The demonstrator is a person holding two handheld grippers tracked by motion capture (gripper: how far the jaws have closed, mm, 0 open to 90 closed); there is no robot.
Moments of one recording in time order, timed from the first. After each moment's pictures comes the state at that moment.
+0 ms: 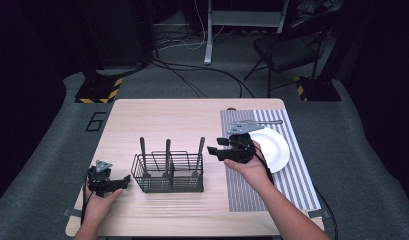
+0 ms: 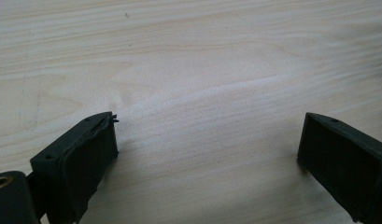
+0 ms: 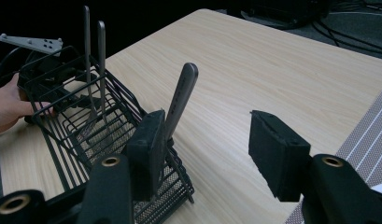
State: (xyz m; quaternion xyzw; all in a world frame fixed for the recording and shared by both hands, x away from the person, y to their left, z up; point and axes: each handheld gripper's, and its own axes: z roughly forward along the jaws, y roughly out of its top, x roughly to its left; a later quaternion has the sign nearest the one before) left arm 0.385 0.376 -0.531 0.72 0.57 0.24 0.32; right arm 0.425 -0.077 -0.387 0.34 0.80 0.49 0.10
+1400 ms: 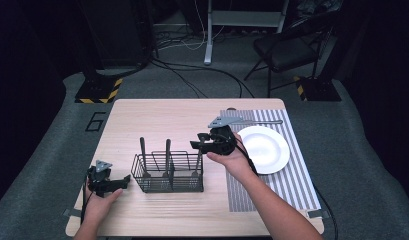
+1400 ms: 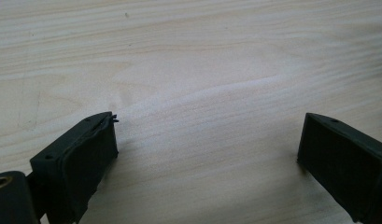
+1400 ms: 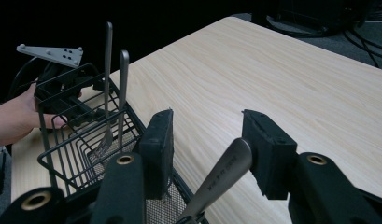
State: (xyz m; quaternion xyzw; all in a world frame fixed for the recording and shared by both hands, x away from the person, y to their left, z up) left arm 0.385 0.376 -0.531 0.72 0.57 0.24 0.32; right arm 0.448 -0.030 -0.383 0.29 0.81 0.50 0.08
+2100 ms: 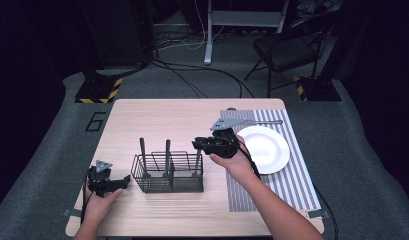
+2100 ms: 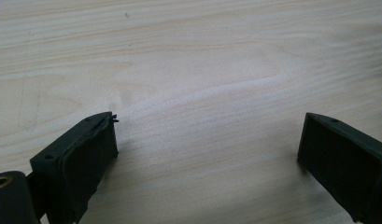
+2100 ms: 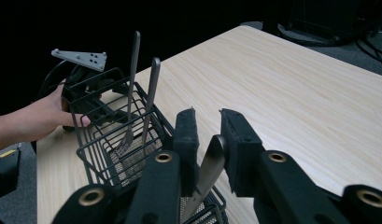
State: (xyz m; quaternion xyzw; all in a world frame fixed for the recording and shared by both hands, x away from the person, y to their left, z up) left arm 0.385 0.376 -0.531 0.72 0.57 0.24 0.32; right arm 0.433 -0.036 -0.374 0.28 0.81 0.52 0.07
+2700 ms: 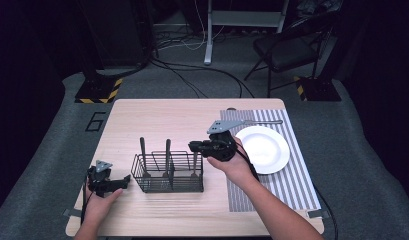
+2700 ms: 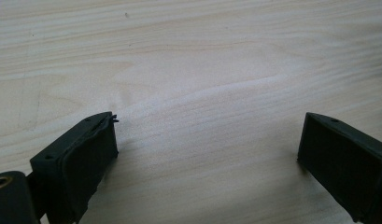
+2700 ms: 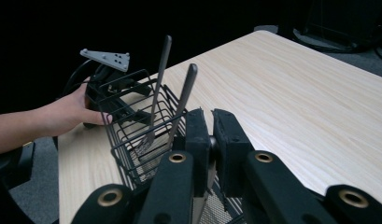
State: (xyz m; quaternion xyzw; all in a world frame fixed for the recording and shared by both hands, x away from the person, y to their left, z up) left arm 0.385 0.376 -0.531 0.72 0.57 0.24 0.32; right arm 0.419 -0.028 -0.365 0.25 0.81 0.52 0.06
